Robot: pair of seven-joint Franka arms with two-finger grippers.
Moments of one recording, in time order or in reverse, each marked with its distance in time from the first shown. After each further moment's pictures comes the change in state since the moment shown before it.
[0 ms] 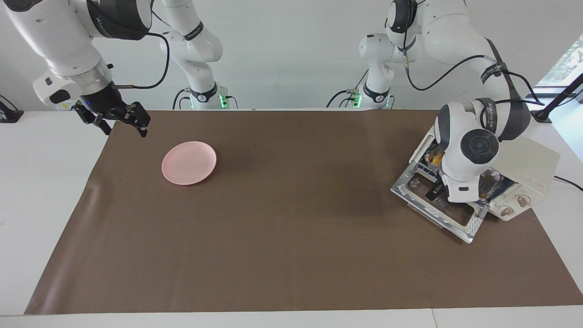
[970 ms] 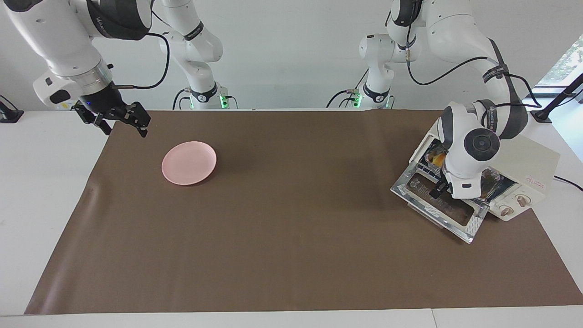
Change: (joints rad) left arm 0.041 -0.067 0.009 -0.162 0.003 0.133 0.000; right arm 0.000 0.000 0.000 0.000 0.000 0.000 0.000
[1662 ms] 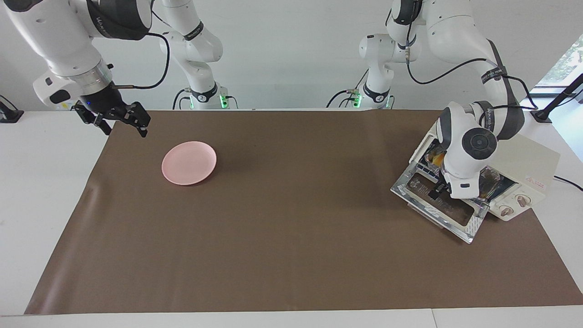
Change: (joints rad) left arm 0.006 -0.018 0.000 -0.059 0.000 0.070 0.000; right arm 0.000 0.000 0.000 0.000 0.000 0.000 0.000
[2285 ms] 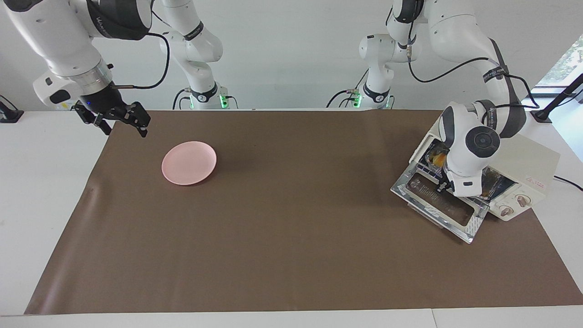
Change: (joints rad) left arm 0.019 -0.023 -0.001 -0.051 0.000 0.025 0.001; right arm 0.000 0.000 0.000 0.000 0.000 0.000 0.000
